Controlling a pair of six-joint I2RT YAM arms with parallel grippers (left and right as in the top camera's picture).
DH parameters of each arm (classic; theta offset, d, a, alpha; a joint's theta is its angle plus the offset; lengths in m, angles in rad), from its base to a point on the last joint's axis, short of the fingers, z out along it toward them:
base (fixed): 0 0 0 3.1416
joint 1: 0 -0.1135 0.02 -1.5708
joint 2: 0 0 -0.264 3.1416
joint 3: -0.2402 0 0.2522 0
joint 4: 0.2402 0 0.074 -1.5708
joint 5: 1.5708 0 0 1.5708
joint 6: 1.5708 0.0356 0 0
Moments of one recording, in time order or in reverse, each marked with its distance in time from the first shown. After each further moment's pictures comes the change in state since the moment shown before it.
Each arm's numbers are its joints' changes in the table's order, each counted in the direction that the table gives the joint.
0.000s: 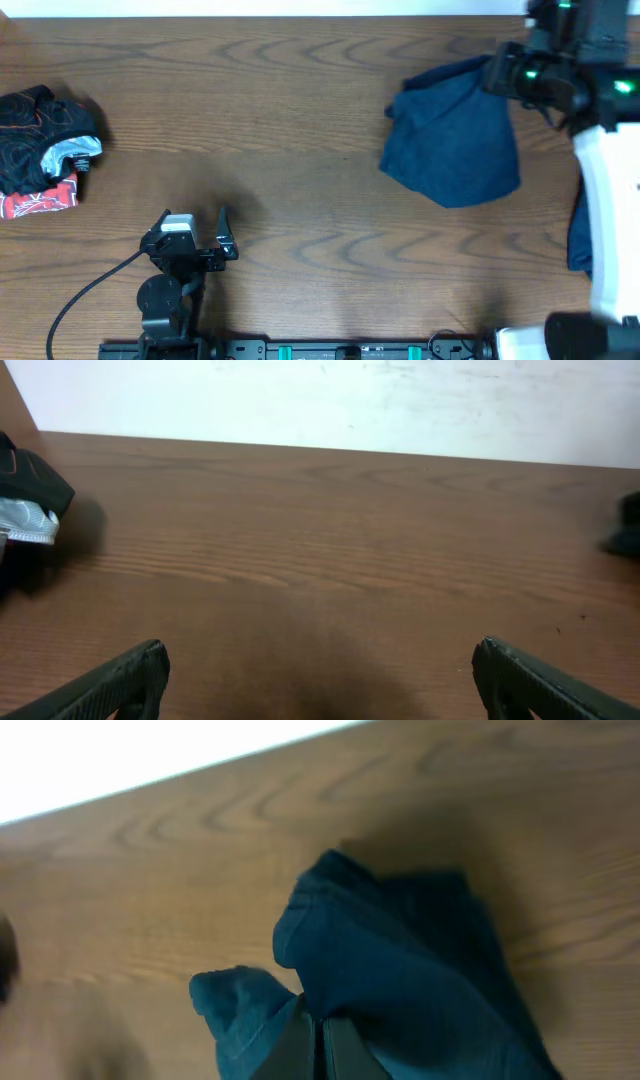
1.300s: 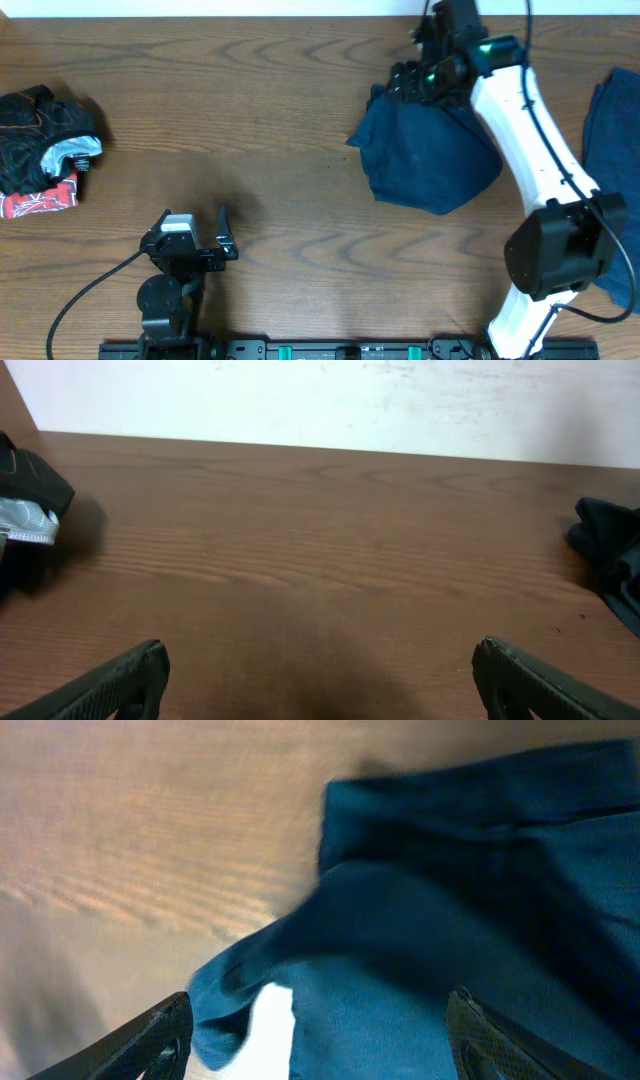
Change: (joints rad) left arm 0.000 0.000 0.000 0.000 0.000 0.000; right arm -0.168 -0.336 -0.035 -0.068 -0.005 -0.047
